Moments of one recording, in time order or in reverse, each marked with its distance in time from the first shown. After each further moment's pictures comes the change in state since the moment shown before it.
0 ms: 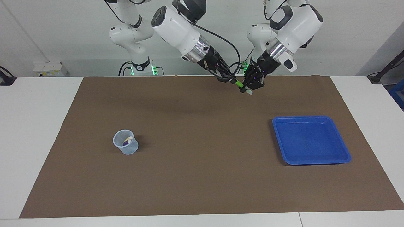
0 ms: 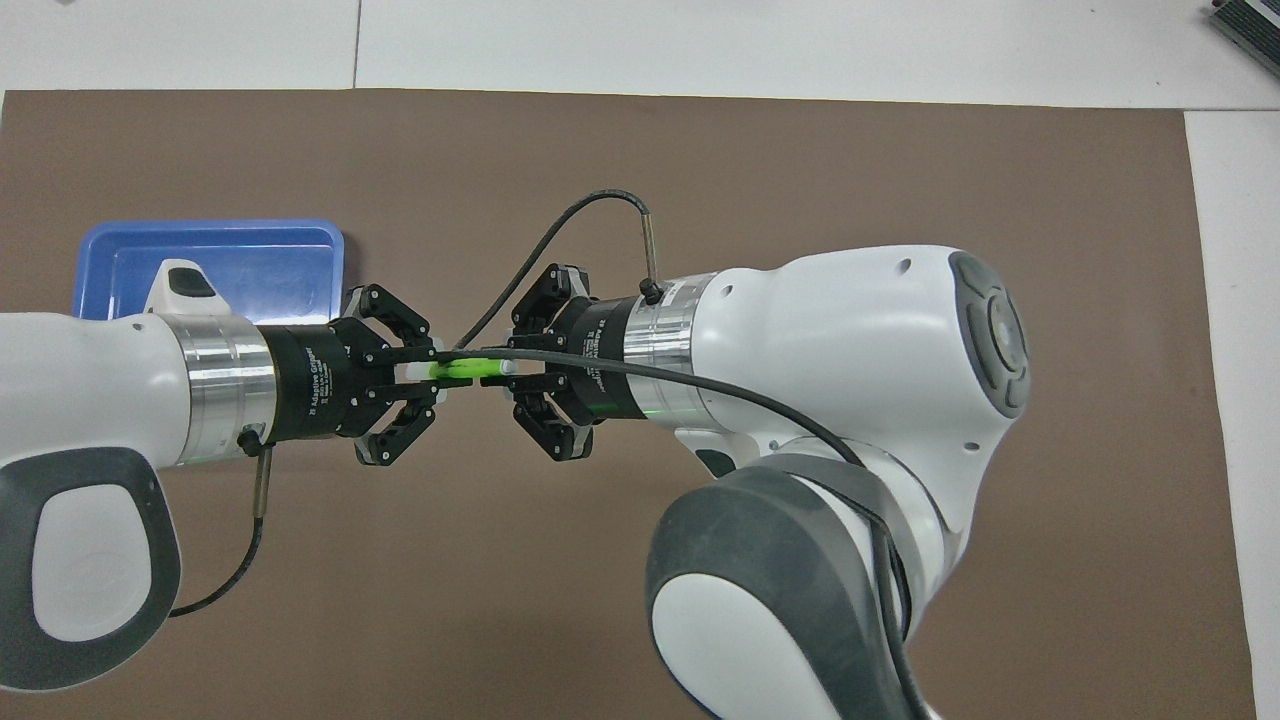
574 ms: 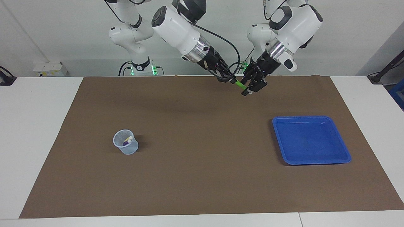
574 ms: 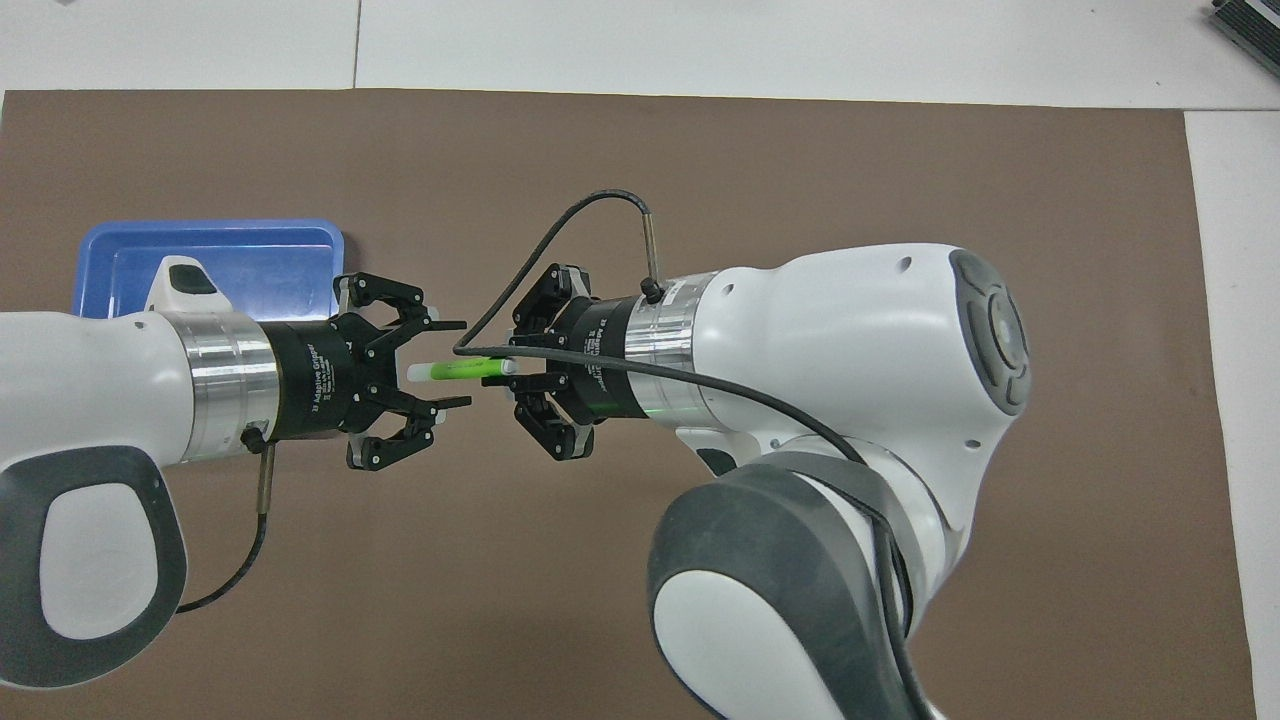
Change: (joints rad) left arm -0.001 0.004 -0.003 0.000 0.002 0.021 0.004; right arm -0.001 0.001 -0.001 0.000 0.001 -0.001 0.000
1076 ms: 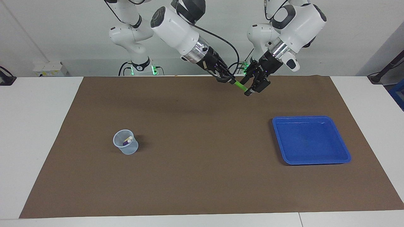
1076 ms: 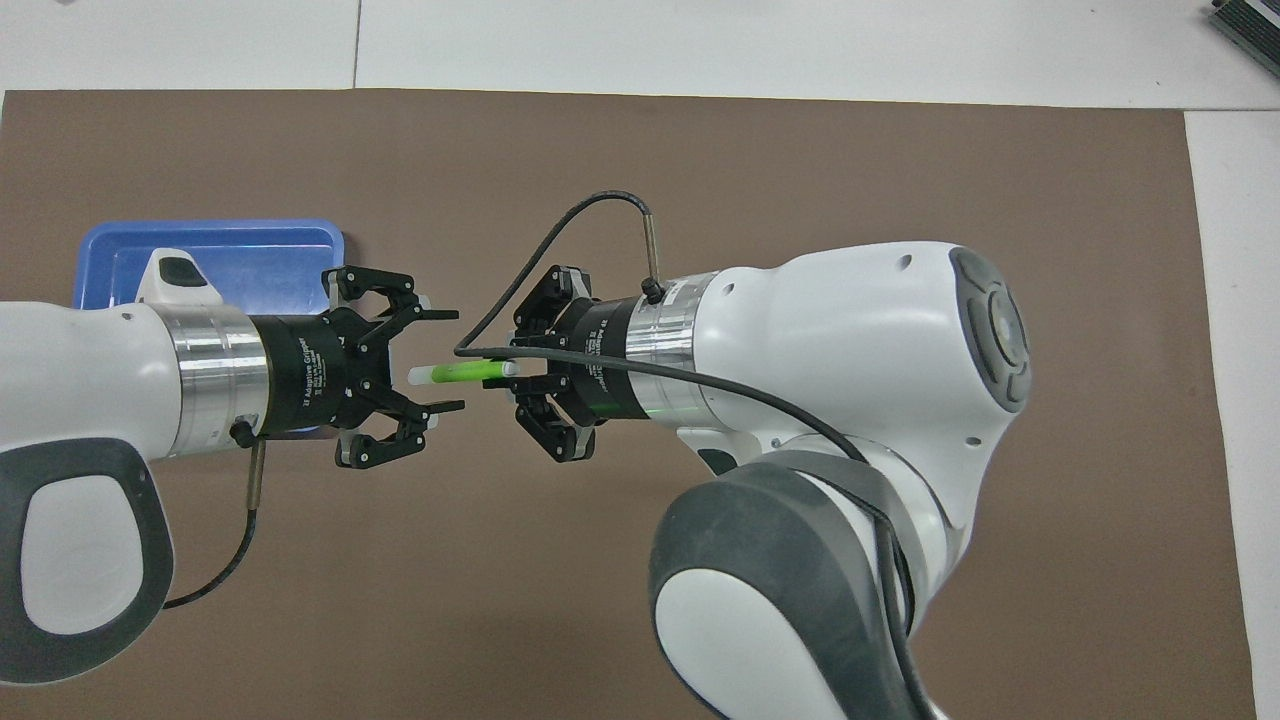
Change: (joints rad) left arm 0.009 0.005 -0.005 0.018 0.000 -0.011 0.001; right arm -0.001 0.000 0.002 0.000 0.002 -0.013 0.000
